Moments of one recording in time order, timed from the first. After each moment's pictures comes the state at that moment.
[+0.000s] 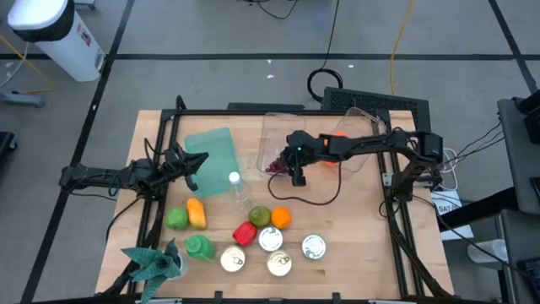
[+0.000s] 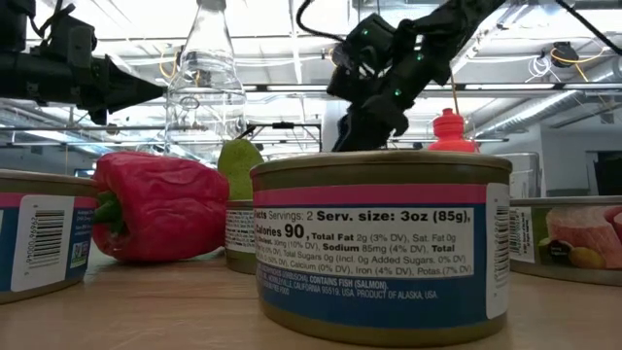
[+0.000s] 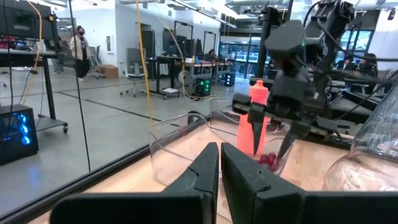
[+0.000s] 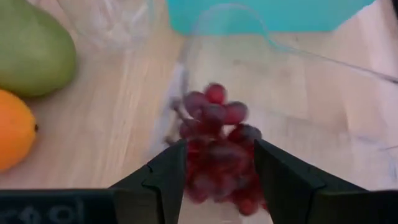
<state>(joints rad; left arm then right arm) -0.05 0.12 0.02 0.21 -0.50 -0.04 -0.24 1.69 1.04 -0.12 -0.15 -0.34</state>
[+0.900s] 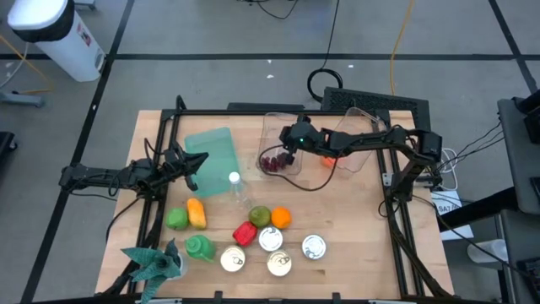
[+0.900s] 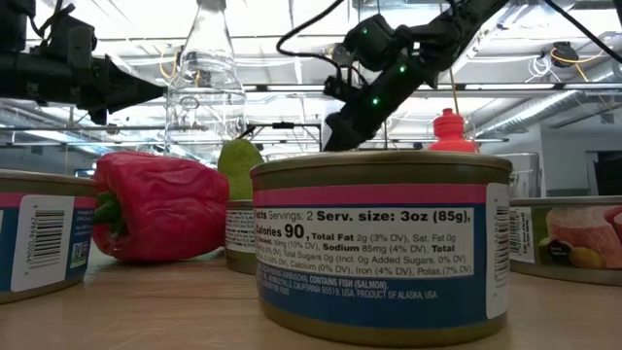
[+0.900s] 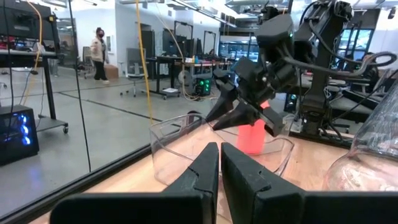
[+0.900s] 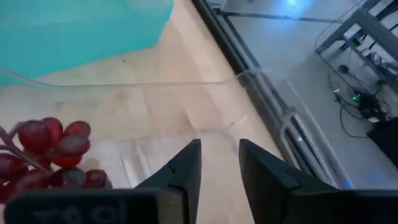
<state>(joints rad) -0.05 0.12 0.02 0.21 -0.50 -0.03 -0.29 1.69 1.04 0.09 0.30 -0.18</state>
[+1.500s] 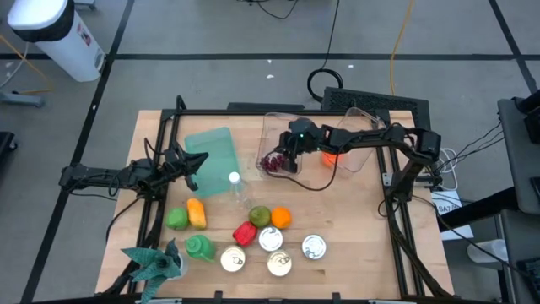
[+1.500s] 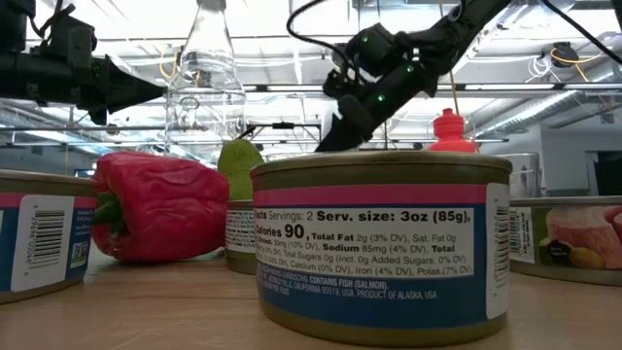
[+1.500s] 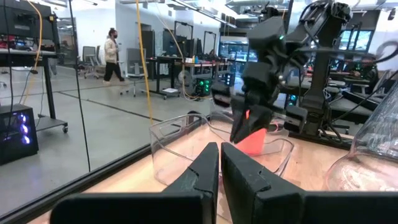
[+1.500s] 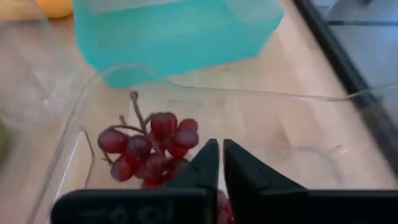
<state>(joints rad) -0.05 0.12 0.02 0.21 -0.50 -0.04 -0.34 1.71 1.04 0.08 -0.17 -0.19</state>
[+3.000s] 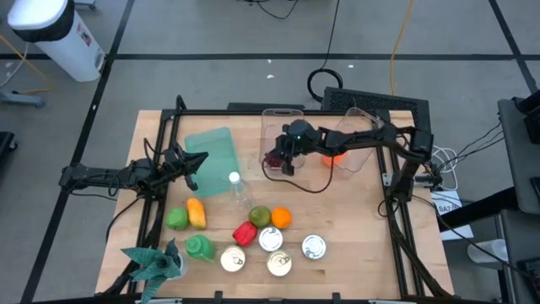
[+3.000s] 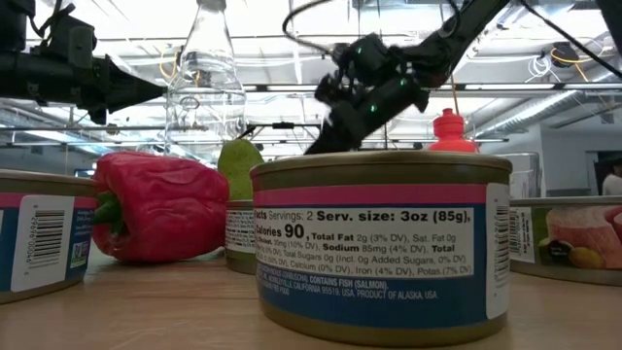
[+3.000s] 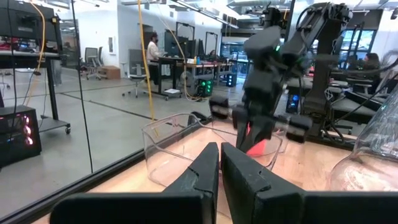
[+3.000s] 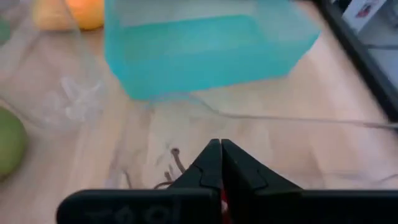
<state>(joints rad) -0.05 0.12 0.02 0.21 -0.51 -0.03 -0.33 1.77 1.04 0.18 -0.24 -0.23</state>
